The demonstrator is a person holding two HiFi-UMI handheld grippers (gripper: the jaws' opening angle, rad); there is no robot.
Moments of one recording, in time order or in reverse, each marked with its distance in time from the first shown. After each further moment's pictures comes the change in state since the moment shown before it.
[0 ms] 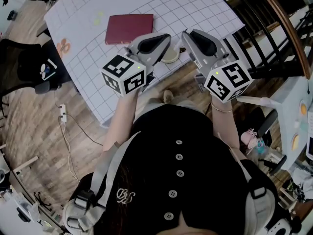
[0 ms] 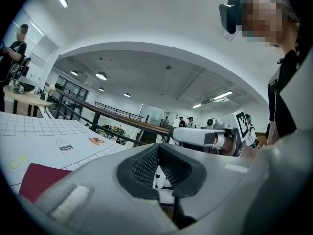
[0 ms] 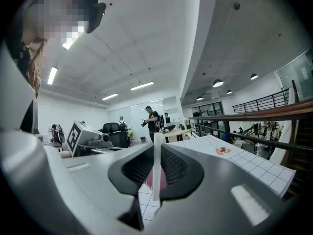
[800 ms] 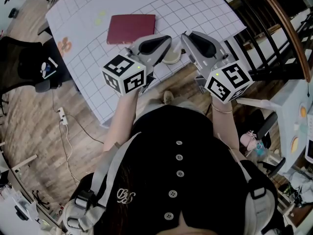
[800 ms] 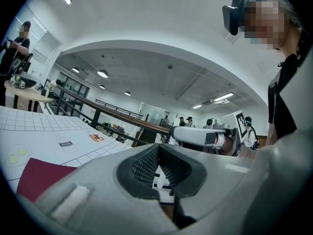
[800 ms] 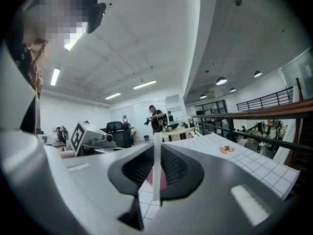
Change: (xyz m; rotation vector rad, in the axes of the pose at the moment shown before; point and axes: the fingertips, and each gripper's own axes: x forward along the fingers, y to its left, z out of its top) left arm -0.003 0.004 -0.005 -0.031 0.006 -0.001; right arm 0.005 0.007 -0.004 -0.004 0.018 0.042
